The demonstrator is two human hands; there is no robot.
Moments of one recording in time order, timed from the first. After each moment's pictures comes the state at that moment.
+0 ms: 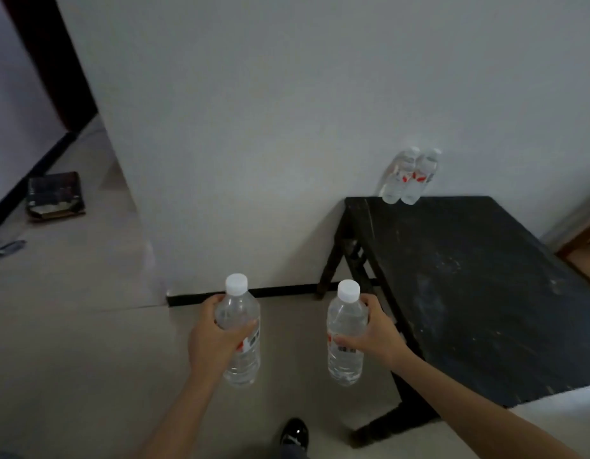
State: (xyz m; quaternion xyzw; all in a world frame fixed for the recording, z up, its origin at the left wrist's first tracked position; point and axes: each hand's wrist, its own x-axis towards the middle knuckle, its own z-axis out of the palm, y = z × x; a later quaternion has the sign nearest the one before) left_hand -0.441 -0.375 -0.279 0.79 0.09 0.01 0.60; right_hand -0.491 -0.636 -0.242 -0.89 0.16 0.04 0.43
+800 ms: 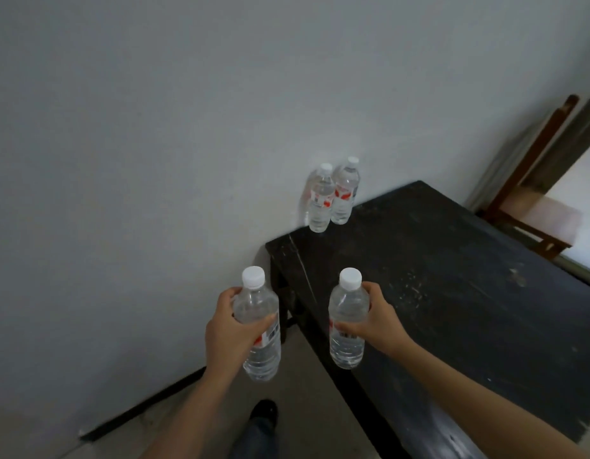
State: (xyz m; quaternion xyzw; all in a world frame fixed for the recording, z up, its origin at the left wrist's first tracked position) left_hand -0.189 -0.648 -0.250 0.81 -0.11 -0.10 0.57; right_hand -0.306 -0.870 -0.259 -0.82 0.29 -0.07 0.48
